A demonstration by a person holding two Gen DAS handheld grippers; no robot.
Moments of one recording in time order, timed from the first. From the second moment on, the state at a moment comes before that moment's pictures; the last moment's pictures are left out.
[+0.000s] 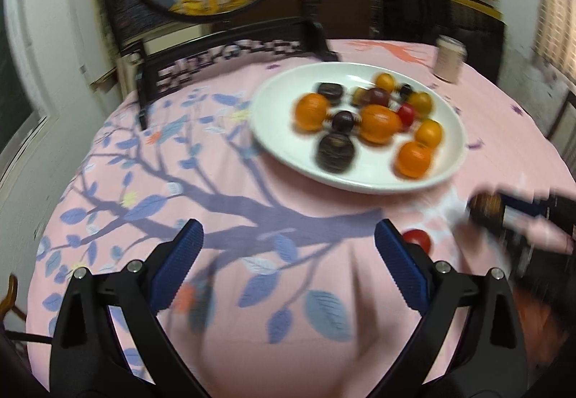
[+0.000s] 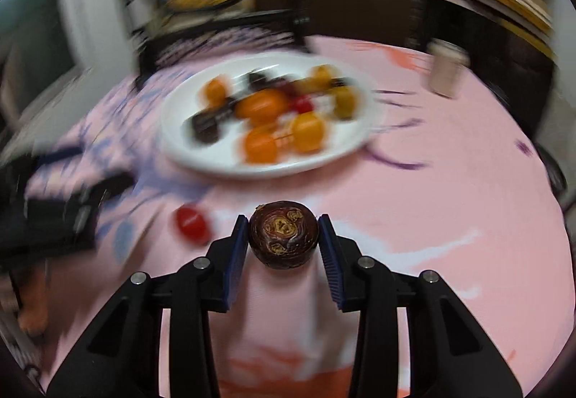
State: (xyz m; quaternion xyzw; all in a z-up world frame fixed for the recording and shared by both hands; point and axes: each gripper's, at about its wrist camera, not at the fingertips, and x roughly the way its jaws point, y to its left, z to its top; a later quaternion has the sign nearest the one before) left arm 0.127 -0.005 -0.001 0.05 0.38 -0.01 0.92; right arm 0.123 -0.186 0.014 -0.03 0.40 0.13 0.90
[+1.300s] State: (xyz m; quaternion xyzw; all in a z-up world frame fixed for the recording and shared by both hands) left arm 0.125 -0.066 -0.028 0.12 0.39 -0.07 0.91; right arm 0.133 -0.228 0.023 0.06 0.41 0.12 0.90
